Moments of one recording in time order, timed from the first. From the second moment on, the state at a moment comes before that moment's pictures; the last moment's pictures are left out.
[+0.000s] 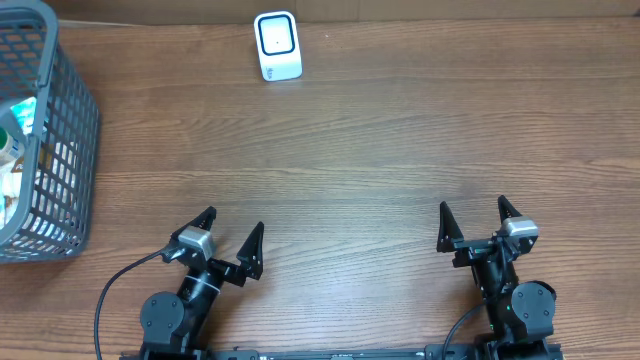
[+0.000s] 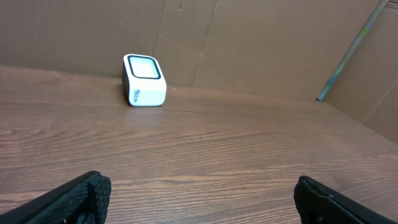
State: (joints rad) left arm -0.10 0.00 0.01 -0.05 0.29 -0.28; right arm 0.12 0.01 0.02 -0.03 -0.02 0.12
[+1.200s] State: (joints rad) left arm -0.10 0.00 0.04 -0.04 0.29 -0.25; right arm 0.12 0.01 0.02 -0.03 -0.02 0.12
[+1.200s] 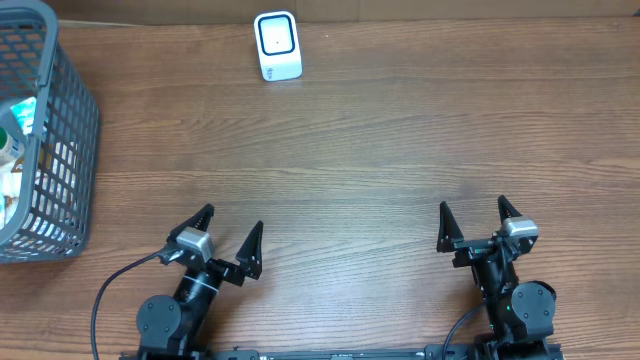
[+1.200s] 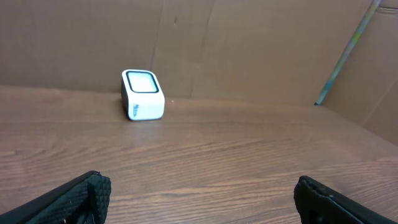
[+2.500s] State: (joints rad) left arm -0.10 1.30 1.78 -1.24 0.29 -0.01; right arm 0.12 0.01 0.02 -0.03 -0.02 0.12
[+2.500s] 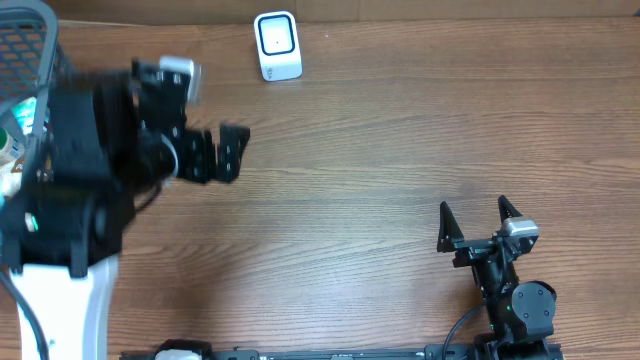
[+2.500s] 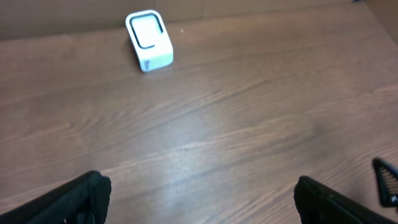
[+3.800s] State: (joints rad) left arm 0.82 1.81 2.13 -1.32 -0.10 -0.41; right arm 0.12 0.01 0.02 -0.04 -0.02 0.12
